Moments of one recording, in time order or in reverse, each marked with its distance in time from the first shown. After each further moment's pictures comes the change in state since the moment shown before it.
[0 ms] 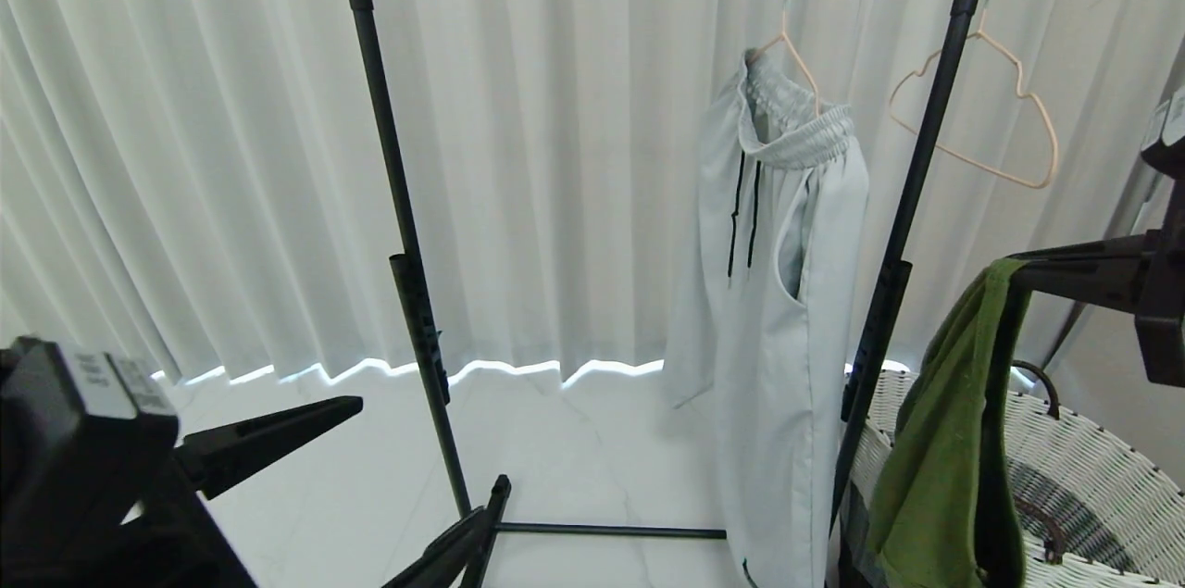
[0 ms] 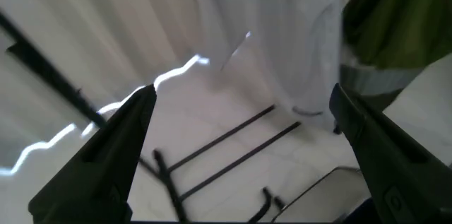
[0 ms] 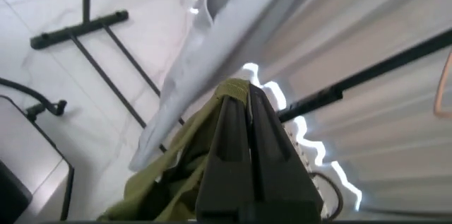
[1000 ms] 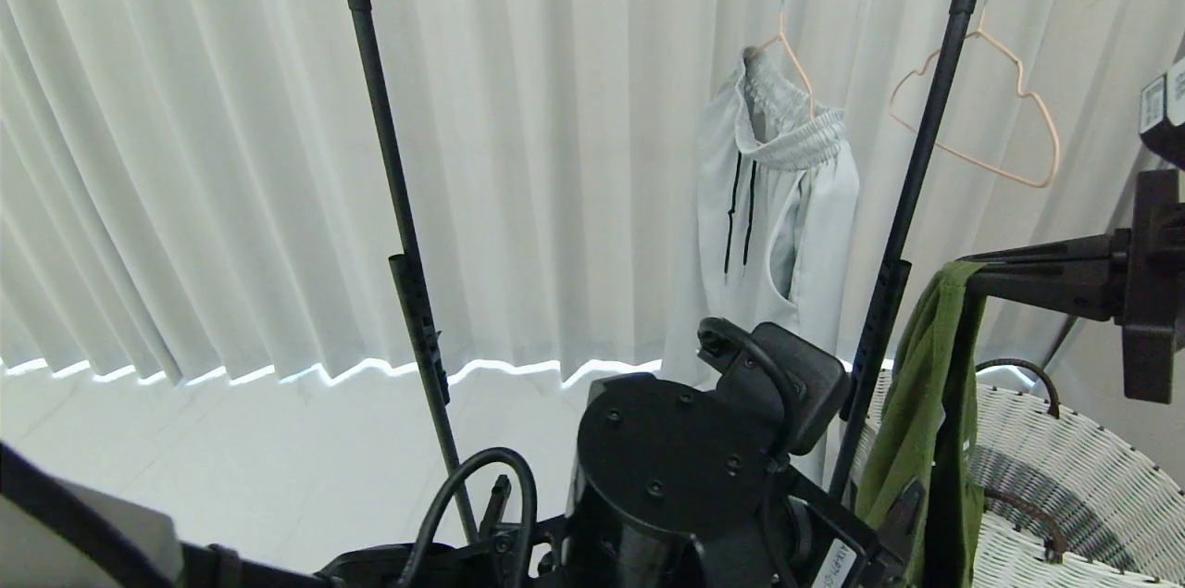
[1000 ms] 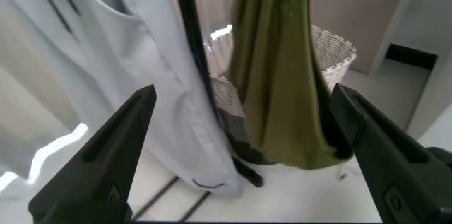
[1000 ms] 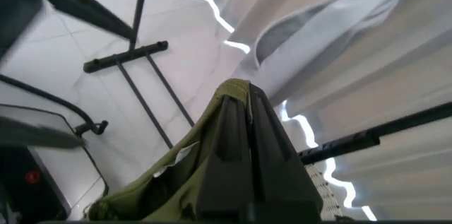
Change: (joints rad) left arm -0.052 0.849 -0.379 -0.540 -0.245 -0.067; right arm 0.156 0.009 -0.003 -0.033 0.016 0.082
